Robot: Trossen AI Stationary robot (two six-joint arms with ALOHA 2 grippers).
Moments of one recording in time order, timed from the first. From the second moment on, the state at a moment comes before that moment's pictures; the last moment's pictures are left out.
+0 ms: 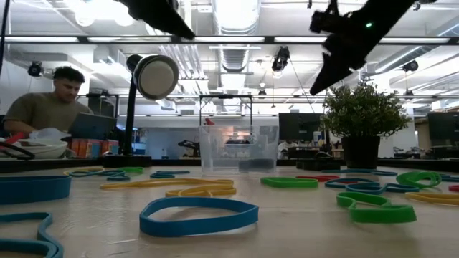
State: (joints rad) left arm -0.26 1.24 1.02 -0.40 -0.38 0.08; right arm 0.11 1.28 0.86 -0.57 0.62 0.36
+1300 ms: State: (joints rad) left arm -0.34 1.13 0.93 -0.40 -0.38 0.01; right arm -0.08 1.75 1.08 -0.98 0.38 0.09
